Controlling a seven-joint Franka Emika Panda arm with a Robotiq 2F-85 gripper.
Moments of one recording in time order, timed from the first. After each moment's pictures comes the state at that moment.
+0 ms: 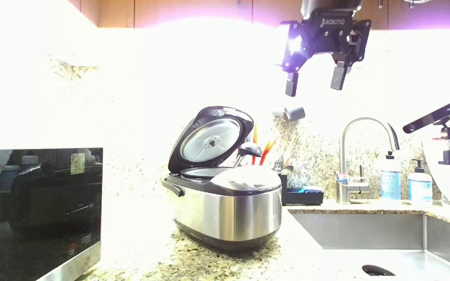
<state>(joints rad) -0.02 0.02 0.10 -2.00 -0.61 2.20 1.04</state>
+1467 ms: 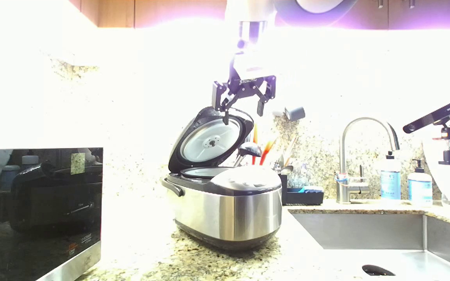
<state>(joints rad) 0.05 0.53 -0.08 -1.43 -0.72 2.27 0.94</state>
